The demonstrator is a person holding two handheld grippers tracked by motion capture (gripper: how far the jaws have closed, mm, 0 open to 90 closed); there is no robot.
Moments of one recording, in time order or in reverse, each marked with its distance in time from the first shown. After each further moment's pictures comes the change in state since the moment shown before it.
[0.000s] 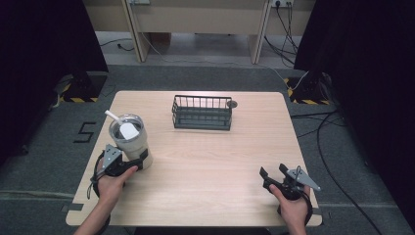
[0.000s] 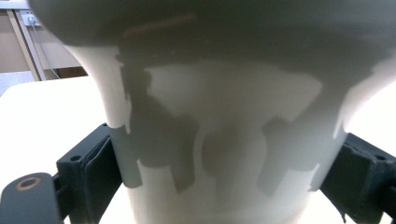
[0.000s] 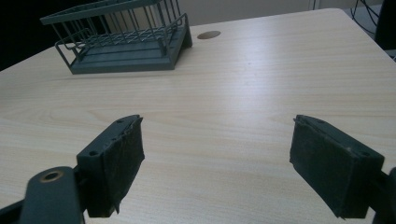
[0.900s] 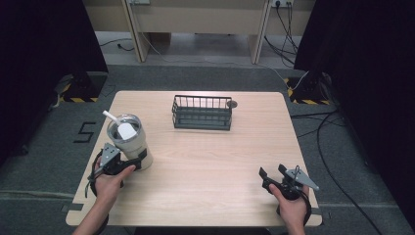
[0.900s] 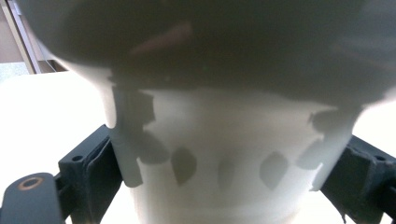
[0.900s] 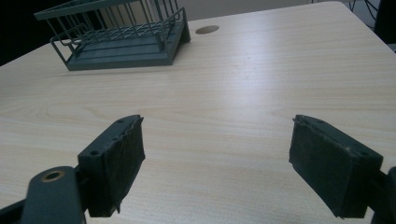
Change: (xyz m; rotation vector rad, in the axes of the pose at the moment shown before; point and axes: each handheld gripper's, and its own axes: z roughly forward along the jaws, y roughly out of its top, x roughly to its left) left arm 0.003 0.006 -0.002 0.031 -0.017 -0.026; right arm 0.002 -0.002 0.002 0.018 -0.010 0.016
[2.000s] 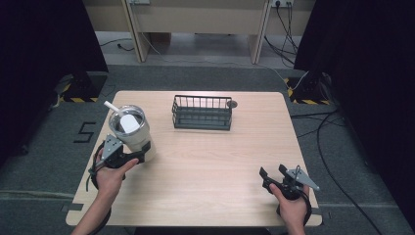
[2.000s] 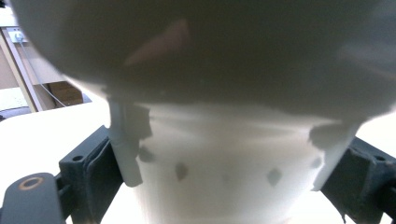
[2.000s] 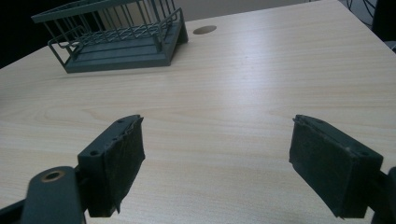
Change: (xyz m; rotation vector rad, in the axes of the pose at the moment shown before) left arm -0.017 0.041 0.003 -0.042 -0.012 0.071; right arm -0.001 0.000 0.000 -0.002 -0.004 0.012
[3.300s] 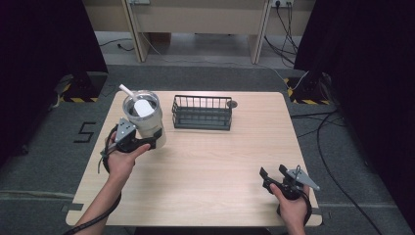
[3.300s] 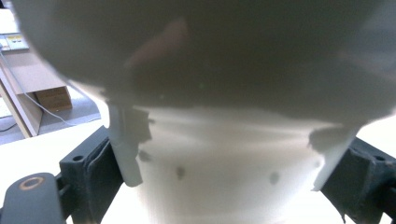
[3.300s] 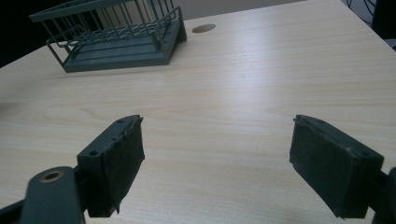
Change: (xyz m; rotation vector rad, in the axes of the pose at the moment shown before) left arm -0.016 0.040 0.040 0.017 -0.048 0.023; right arm -0.001 -0.001 0.001 0.002 -0.001 0.004
